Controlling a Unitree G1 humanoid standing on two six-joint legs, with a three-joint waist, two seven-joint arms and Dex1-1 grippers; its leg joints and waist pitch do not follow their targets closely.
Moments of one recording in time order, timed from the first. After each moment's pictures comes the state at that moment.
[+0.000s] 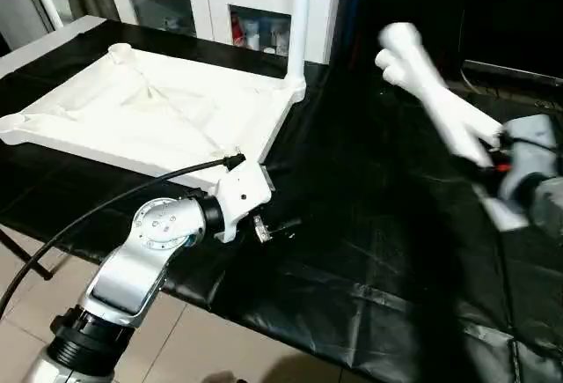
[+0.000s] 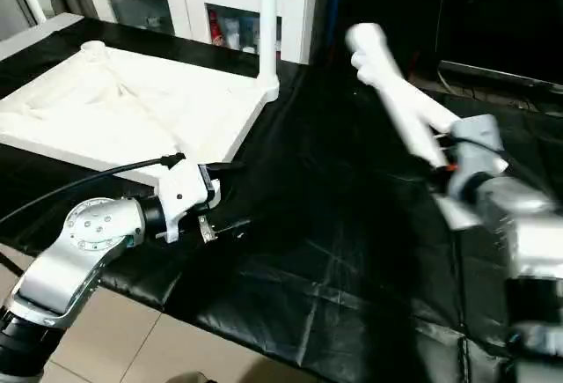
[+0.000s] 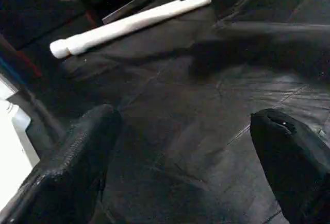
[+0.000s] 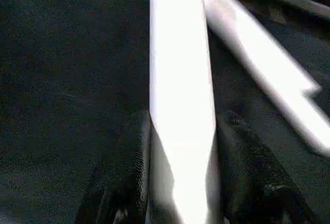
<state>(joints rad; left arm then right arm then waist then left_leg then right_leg) -0.33 0.44 -0.29 -0.13 -0.09 0.21 -0.77 -0.48 -0.69 -0.19 0.45 0.15 0.54 0.45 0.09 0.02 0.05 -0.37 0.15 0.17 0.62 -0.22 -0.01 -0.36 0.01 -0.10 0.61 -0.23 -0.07</state>
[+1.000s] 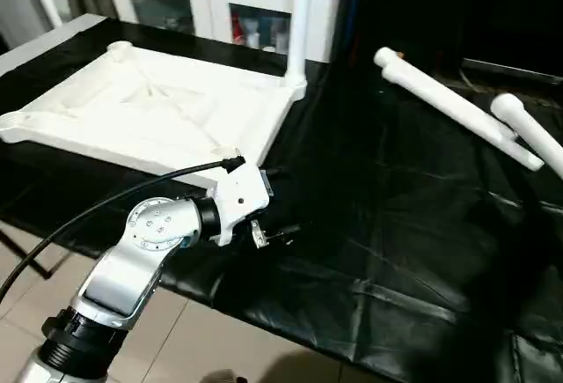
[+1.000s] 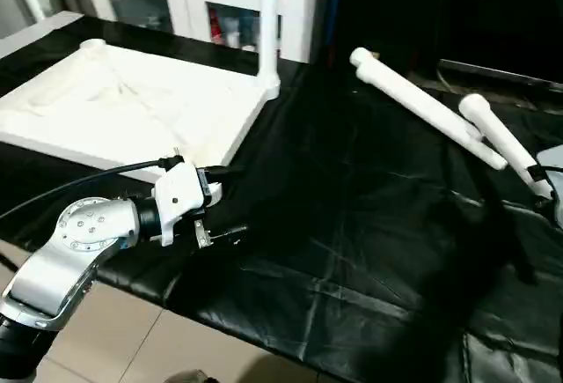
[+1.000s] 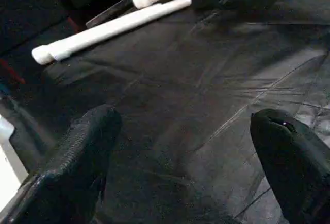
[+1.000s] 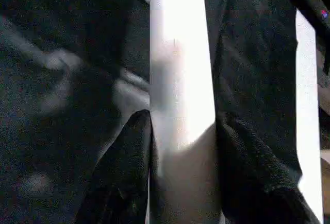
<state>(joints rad) -0.32 0.47 -0.29 -0.17 -0.11 0.22 -0.83 -0.69 -0.92 -0.01 1.18 -0.13 0.23 0.46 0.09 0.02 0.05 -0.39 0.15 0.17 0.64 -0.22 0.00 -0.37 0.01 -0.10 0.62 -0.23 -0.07</state>
